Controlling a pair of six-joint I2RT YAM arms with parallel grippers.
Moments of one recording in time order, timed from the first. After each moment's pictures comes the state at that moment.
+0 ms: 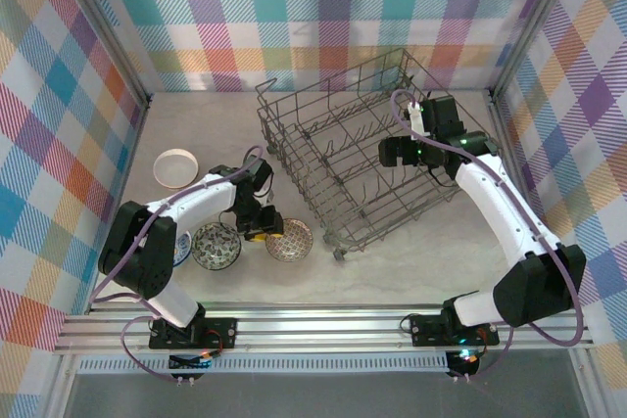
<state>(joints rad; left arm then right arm) -0.46 1.61 1.02 -0.89 0.30 -0.53 0.30 1.39 1.34 -0.82 -0.04 0.12</state>
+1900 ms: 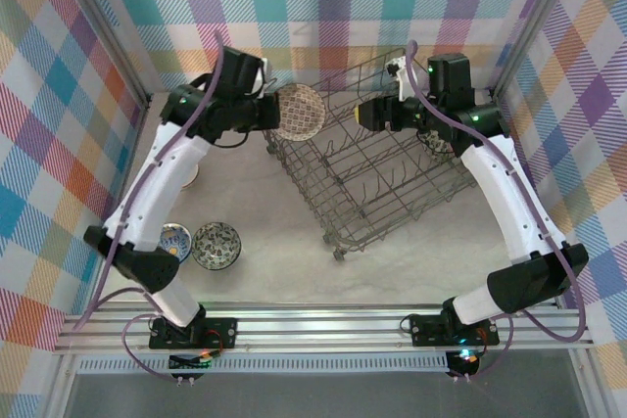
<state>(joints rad) -0.53 1.69 2.11 -1.18 -0.04 -0.41 0.32 1.47 1.69 -0.77 -0.58 0.16</state>
